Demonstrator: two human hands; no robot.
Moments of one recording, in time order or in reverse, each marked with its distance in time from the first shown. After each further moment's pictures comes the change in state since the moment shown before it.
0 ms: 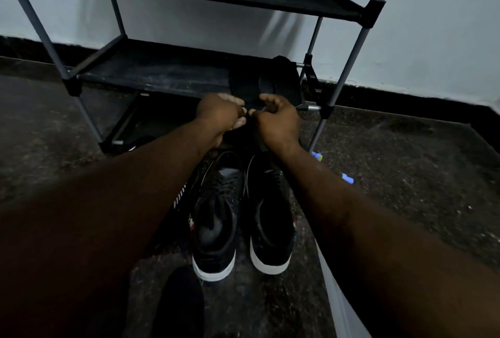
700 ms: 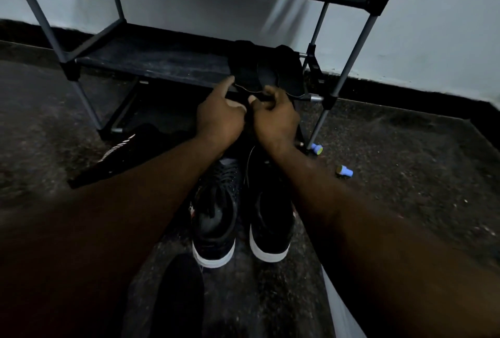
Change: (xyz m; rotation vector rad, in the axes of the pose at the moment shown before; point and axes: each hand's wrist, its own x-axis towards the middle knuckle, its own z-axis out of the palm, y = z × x) left_hand -0.021 -0.029 -0.006 0.215 0.091 0.273; right_hand -0.023 0.000 0.006 -0.085 0.096 -0.087
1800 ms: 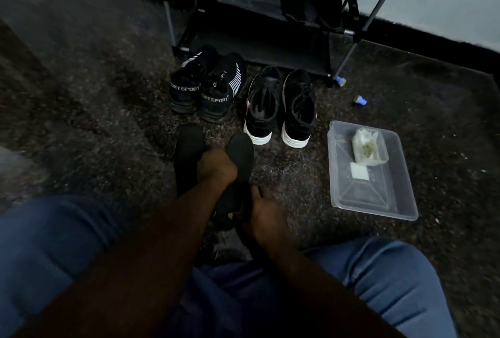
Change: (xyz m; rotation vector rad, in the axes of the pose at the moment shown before) left_hand -0.285 -0.099 -0.122 0.730 -0.108 -0.568; right_hand -0.402 0.057 -0.100 -0.646 -0.757 -0.102
